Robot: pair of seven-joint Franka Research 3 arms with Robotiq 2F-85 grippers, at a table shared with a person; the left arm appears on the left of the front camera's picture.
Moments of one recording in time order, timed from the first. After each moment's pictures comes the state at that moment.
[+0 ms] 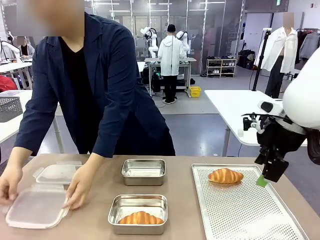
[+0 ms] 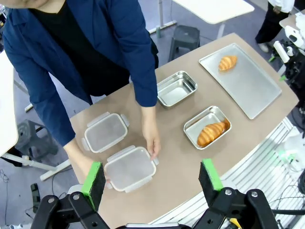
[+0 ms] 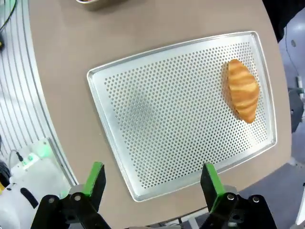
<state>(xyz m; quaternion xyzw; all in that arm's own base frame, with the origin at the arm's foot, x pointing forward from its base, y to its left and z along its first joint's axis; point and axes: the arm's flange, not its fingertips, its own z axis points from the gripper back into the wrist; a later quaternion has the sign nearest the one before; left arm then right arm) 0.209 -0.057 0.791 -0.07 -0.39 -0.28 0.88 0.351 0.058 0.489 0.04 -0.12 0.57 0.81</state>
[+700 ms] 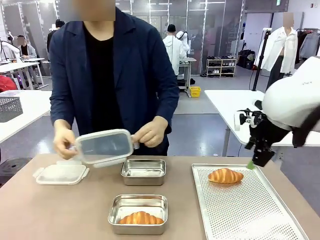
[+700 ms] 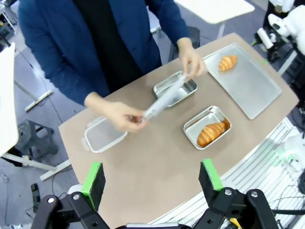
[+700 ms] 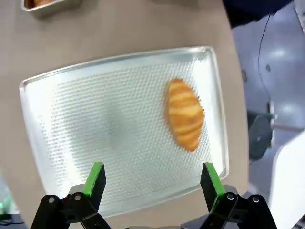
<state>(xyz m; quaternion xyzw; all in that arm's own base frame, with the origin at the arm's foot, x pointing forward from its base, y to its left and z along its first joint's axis) 0.209 -0.057 0.791 -0.07 -0.39 -0.28 0.88 0.451 0.032 0.457 0.01 -0.20 0.61 0.76</state>
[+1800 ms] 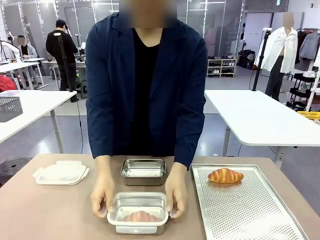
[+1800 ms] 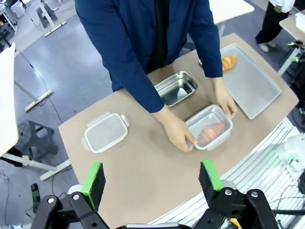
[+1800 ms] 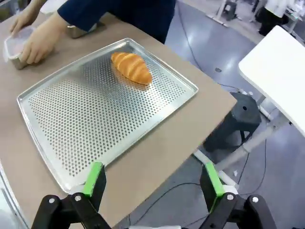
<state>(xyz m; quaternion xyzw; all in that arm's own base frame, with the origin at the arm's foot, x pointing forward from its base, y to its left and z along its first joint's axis) 0.209 -0.057 0.791 -0.07 -0.39 -0.27 0.88 0.297 -0.256 0.392 0.14 -0.45 0.34 0.82</state>
